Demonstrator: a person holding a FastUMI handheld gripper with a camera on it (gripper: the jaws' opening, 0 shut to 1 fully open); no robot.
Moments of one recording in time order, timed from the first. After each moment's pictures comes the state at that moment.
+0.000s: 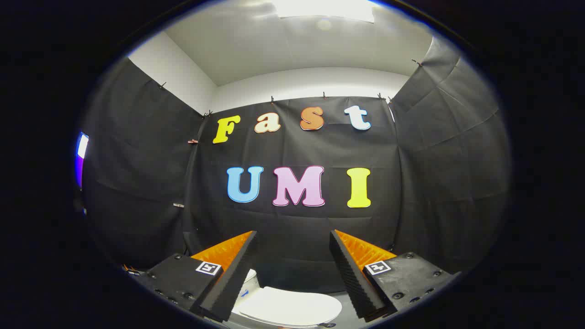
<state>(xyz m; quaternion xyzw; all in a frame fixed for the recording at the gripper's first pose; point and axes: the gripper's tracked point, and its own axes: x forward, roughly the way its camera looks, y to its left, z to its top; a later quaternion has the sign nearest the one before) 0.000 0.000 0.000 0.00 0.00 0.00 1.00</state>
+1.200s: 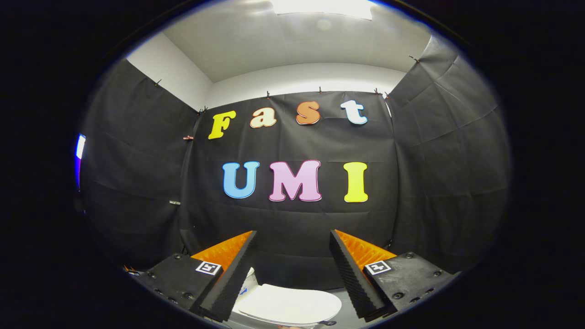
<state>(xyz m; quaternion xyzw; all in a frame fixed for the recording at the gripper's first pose) 0.008 -0.007 -0.005 0.01 0.01 -0.02 1.00</state>
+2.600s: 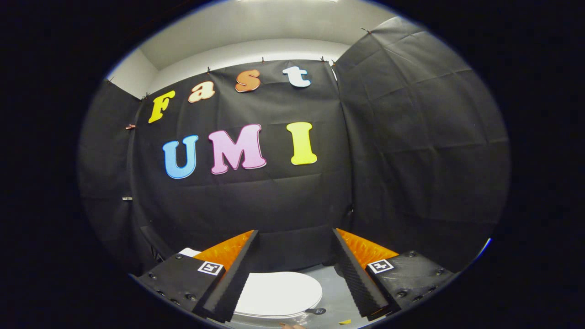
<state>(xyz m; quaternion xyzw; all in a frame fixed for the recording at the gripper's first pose) 0.035 -0.139 -0.147 0.07 0.11 -0.18 0.97</state>
